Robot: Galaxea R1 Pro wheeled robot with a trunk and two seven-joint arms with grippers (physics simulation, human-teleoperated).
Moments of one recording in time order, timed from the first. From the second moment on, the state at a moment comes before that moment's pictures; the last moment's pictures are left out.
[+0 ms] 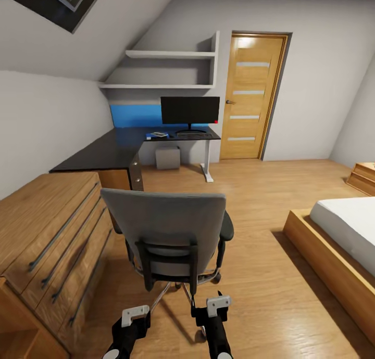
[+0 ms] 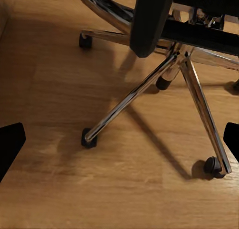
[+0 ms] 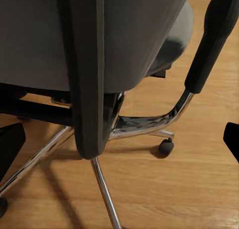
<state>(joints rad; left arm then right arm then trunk) -0.24 -0.15 0.11 -0.69 -0.03 -0.08 0.08 -0.33 0.17 0.51 -0.53 -0.06 -0.42 -0.39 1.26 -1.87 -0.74</state>
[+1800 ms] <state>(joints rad) -0.24 -0.15 0.11 -0.99 -0.03 0.04 0.09 -0.33 0.17 0.67 -0.57 -0.06 -0.42 -0.42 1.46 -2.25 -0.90</state>
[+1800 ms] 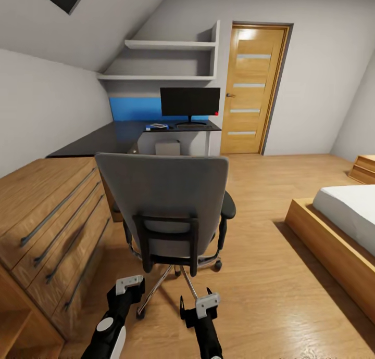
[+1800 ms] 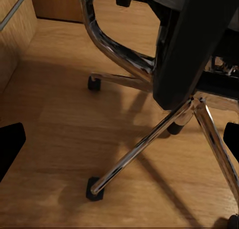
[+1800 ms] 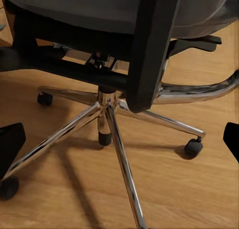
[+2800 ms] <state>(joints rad) -0.24 -0.14 0.11 -0.96 -0.03 0.03 0.08 -0.34 0.17 0.65 -0.72 -0.06 -0.35 -0.48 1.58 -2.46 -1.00</state>
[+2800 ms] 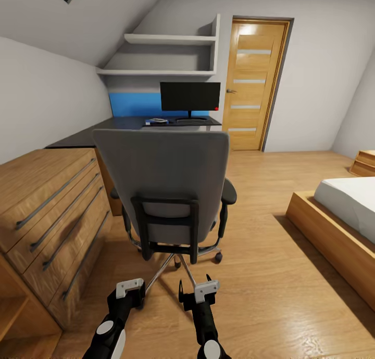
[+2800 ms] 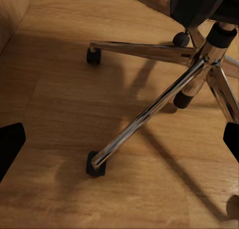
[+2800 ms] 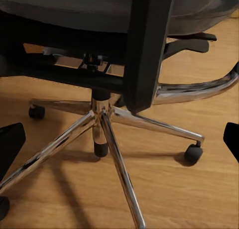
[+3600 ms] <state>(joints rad) -0.24 -0.14 0.12 -0.95 -0.03 0.03 0.08 -0.34 0.17 0.57 -0.76 -0.06 -0.35 -0.51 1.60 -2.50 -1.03</state>
